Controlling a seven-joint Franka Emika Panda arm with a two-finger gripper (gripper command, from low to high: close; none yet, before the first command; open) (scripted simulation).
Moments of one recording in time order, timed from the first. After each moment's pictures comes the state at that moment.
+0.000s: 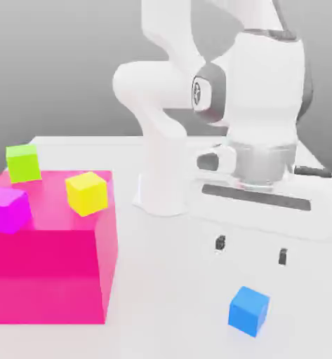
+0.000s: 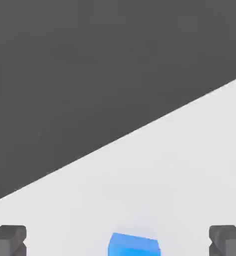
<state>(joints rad) -0.05 0.06 0.34 -2.56 -0.13 2.70 1.72</state>
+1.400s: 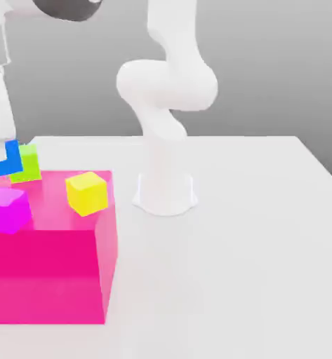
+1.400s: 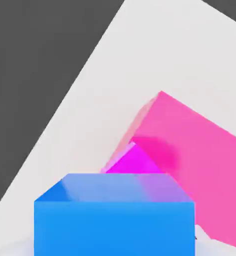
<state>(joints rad) -0.45 -0.18 -0.09 -2.33 -0.01 2.15 1.28</state>
